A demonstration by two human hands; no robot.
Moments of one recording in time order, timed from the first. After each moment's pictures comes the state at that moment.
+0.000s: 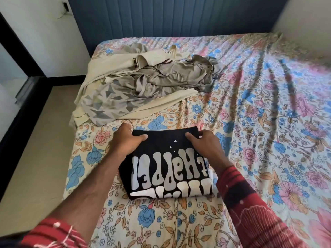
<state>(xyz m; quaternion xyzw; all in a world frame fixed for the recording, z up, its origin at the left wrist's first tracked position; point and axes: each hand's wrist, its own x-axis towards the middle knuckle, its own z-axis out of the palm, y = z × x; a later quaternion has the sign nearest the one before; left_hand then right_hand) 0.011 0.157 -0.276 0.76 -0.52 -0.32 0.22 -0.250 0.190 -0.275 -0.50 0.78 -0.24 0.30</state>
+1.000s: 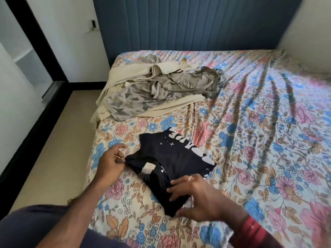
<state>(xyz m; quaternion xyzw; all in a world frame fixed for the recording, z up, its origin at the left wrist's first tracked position) 0.099 0.288 -0.290 0.69 -0.53 -0.36 0.32 -0.208 0.357 -0.260 -0.87 0.40 -0.08 0.29</state>
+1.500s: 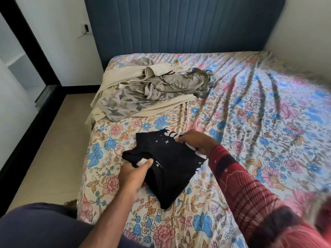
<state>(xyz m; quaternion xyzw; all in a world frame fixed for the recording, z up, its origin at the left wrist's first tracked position) 0.007 0.331 -0.282 0.70 -0.27 -0.51 0.42 -0.222 0.209 -0.261 -0.51 0.66 -0.18 0.52</state>
